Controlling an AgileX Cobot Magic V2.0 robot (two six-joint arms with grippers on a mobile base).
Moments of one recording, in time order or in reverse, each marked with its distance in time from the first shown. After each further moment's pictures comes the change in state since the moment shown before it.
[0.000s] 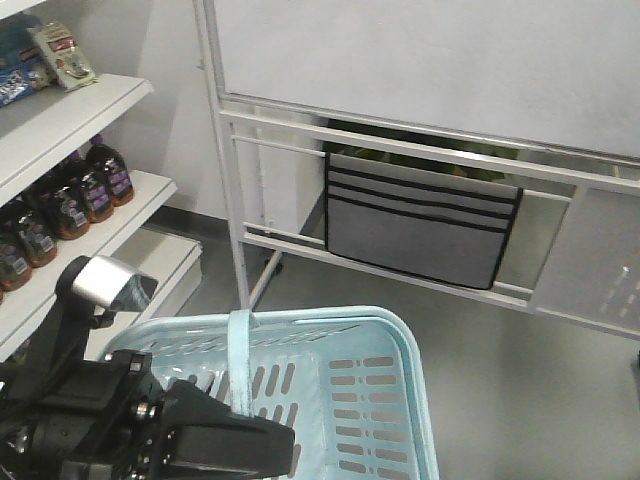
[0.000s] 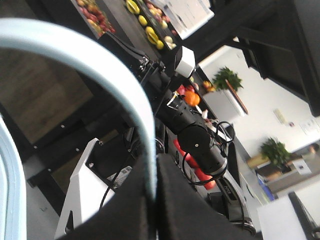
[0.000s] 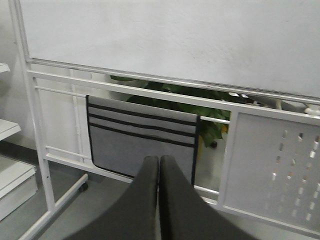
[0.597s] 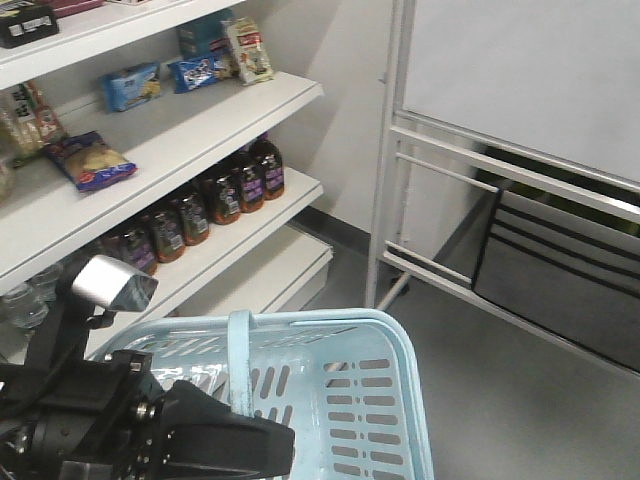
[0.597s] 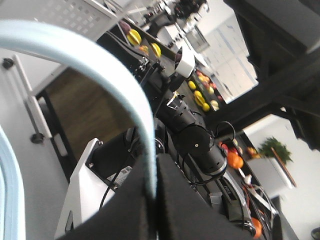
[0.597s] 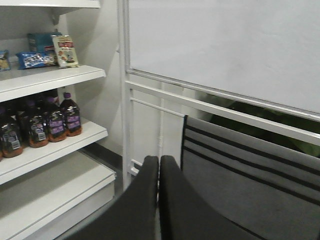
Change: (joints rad) left arm 0.000 0.000 0.000 0.000 0.000 0.000; right arm 0.000 0.000 0.000 0.000 0.000 0.000
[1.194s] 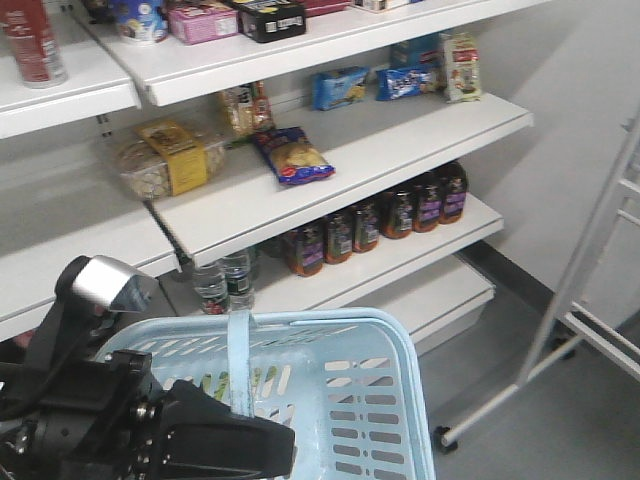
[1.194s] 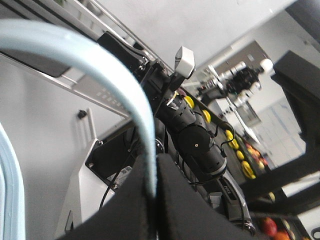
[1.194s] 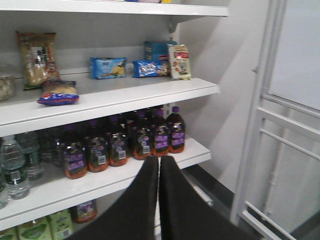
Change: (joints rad) left arm 0.000 0.000 0.000 0.000 0.000 0.000; right arm 0.000 0.000 0.000 0.000 0.000 0.000
